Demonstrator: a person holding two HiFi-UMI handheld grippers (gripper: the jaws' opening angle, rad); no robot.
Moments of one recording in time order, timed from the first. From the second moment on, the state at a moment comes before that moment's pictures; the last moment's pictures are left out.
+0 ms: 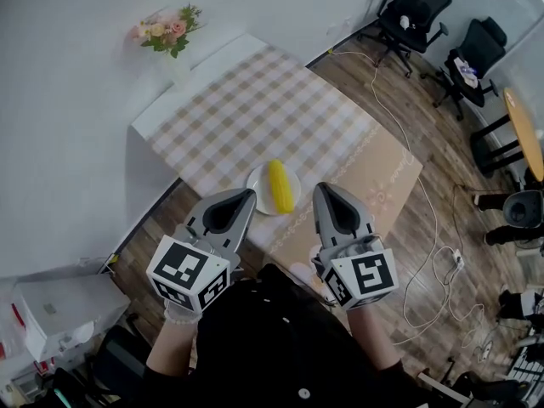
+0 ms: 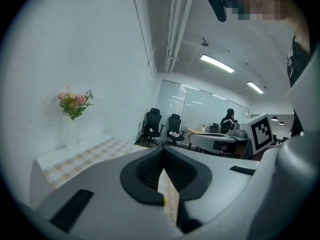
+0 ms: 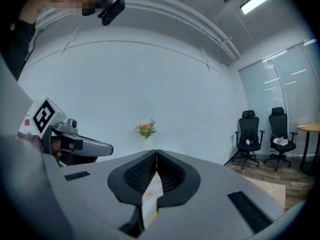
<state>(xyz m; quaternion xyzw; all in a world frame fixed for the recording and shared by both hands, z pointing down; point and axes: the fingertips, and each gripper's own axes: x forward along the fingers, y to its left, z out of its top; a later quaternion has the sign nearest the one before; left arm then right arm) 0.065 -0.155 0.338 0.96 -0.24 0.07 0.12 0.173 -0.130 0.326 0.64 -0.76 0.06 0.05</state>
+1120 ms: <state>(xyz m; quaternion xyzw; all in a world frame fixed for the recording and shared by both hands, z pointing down) 0.061 -0.166 0.341 0.96 -0.25 0.06 0.13 0.168 -0.133 0.329 0.64 -0.76 0.06 0.06</state>
